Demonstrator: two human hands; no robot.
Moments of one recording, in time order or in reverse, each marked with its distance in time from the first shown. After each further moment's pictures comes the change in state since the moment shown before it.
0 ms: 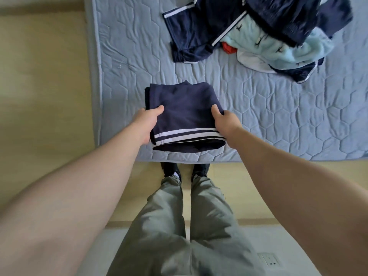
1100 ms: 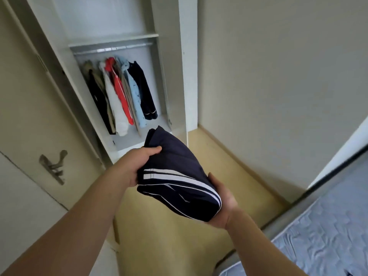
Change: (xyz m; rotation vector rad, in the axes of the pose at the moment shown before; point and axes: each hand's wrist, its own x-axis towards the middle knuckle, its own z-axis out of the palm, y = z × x) left_hand -0.513 -0.048 -0.576 -0.878 0.567 0.434; right_hand -0.554 -0.285 0.320 0.002 -1.430 0.083
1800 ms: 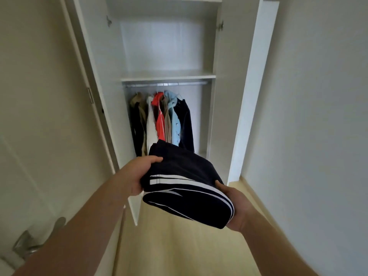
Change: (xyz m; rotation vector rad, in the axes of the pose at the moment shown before) left_hand 0.288 0.231 -0.123 -0.204 0.201 0.104; right_hand 0.299 -0.301 0.184 -0.405 0.045 -0.085
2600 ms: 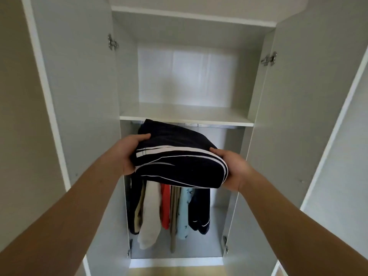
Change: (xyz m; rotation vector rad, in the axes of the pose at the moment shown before) left_hand 0.393 0.313 -0.057 -0.239 0.056 0.209; right_hand 0.392 -0.386 0.191 -0.302 -0.151 -0.251
